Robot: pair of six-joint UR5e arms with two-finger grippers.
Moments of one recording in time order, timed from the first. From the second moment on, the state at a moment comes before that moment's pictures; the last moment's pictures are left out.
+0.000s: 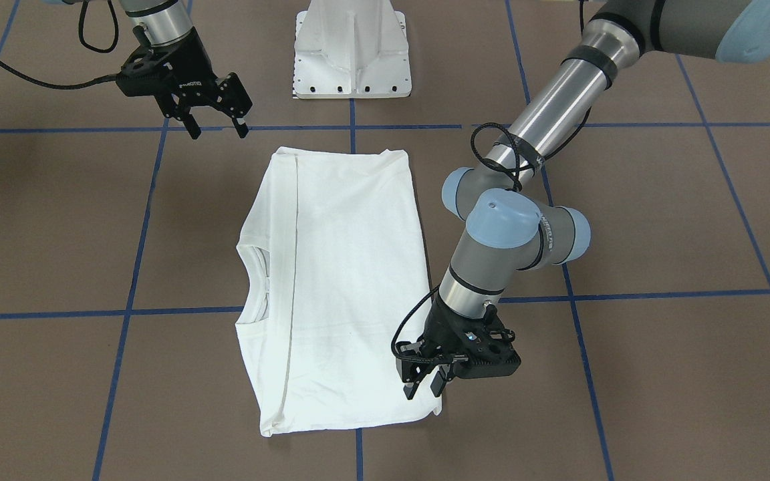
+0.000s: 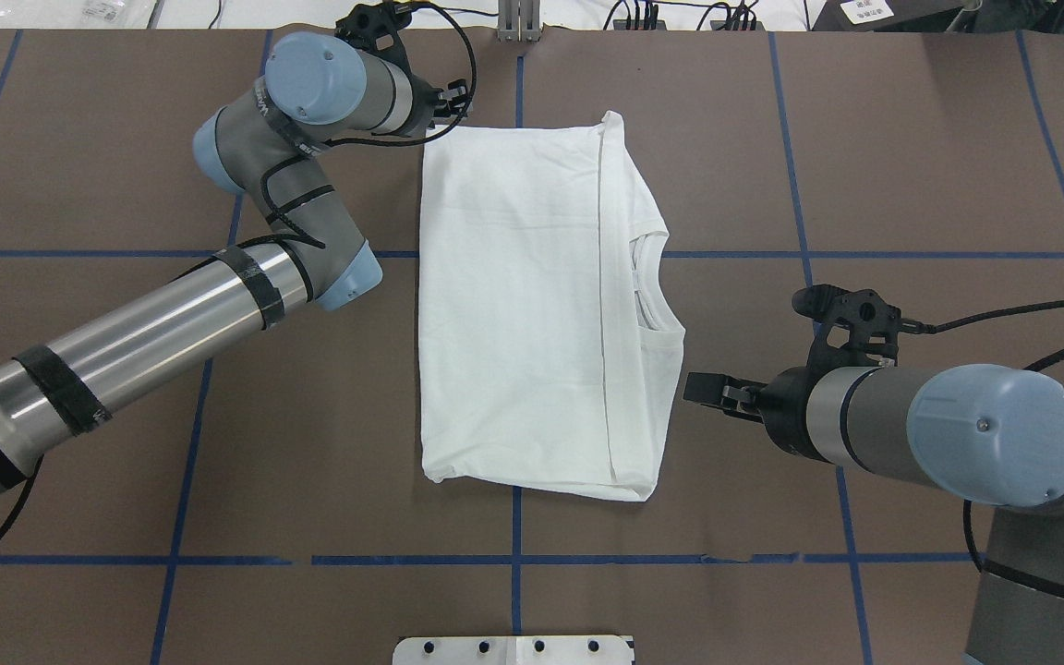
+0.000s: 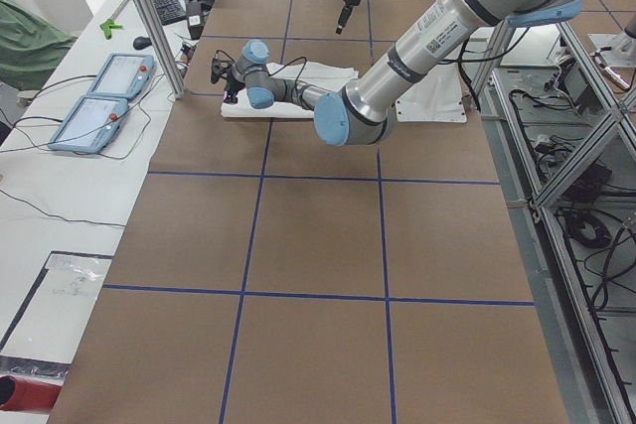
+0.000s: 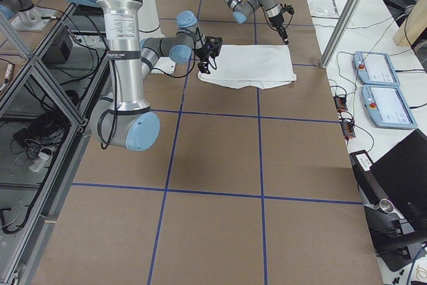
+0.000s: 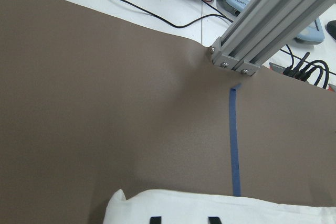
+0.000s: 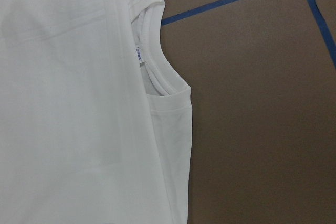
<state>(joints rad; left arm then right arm) -0.78 -2.53 -0.85 -2.52 -1.72 -1.34 0.40 -1.46 2.22 -1.33 1.59 1.56</state>
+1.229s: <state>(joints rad) -0.86 -2.04 -1.64 -2.14 -2.03 -1.21 0.51 -0.95 1.71 -1.68 1.63 1.12</state>
